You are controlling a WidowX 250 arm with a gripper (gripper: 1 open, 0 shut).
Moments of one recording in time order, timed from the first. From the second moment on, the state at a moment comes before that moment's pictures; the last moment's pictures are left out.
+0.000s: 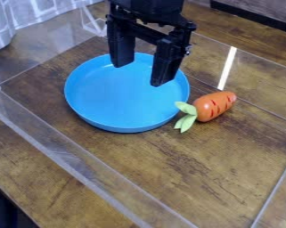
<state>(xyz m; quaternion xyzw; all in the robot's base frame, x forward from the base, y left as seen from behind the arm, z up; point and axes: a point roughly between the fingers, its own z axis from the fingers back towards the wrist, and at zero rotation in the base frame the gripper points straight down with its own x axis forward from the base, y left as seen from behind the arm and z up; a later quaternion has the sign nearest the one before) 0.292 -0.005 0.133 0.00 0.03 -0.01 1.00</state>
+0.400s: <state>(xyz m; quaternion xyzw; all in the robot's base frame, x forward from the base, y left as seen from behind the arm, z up) 0.300 -0.008 0.099 0.00 0.06 -0.02 1.00</state>
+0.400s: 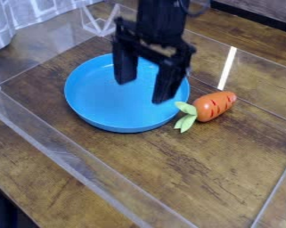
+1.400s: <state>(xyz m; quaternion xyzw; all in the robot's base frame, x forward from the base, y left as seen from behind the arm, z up) 0.359 -0.041 0.071 0.00 0.01 -0.04 1.00</state>
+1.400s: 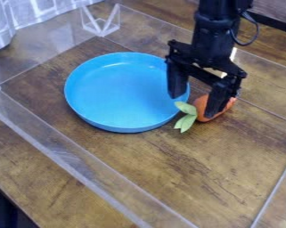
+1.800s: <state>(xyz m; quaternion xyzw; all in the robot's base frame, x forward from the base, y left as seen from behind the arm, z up) 0.368 -0.043 0.059 0.00 0.00 -0.04 1.00</state>
